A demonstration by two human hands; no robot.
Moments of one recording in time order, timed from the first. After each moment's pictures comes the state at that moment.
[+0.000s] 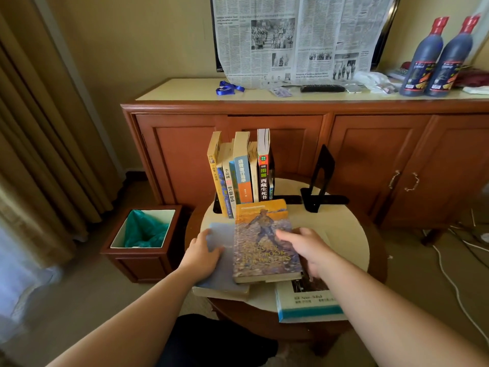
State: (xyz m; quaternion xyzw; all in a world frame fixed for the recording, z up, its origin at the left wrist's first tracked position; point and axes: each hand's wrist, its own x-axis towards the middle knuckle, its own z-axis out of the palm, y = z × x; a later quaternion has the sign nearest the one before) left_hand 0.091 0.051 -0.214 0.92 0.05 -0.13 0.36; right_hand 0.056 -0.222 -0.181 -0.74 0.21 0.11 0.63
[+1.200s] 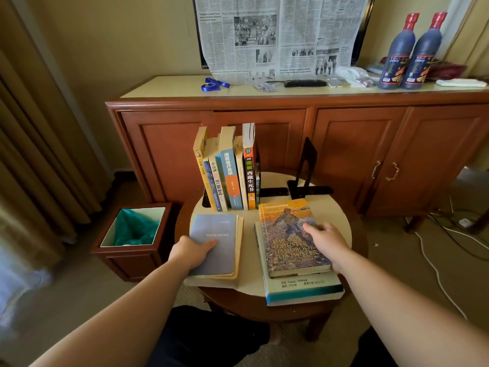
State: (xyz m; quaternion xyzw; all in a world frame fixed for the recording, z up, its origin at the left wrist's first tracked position) left_hand 0.092 0.044 -0.222 0.91 0.18 -0.16 0.34; right_hand 0.024 -0.294 -0.199 -0.80 0.28 0.01 0.53
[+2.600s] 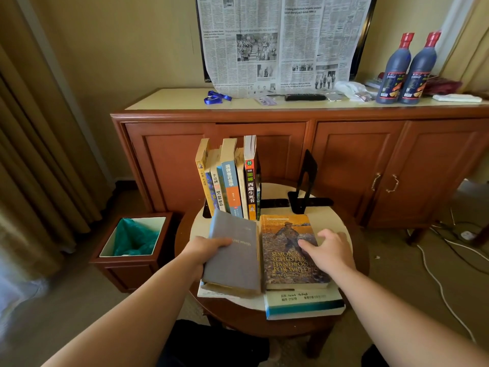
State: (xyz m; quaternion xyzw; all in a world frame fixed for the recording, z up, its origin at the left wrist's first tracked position) left_hand 0.080 0.011 -0.169 0.75 0.19 -0.22 0.60; right_hand 0.022 -0.292 -0.193 -0.92 0.26 -0.08 0.28
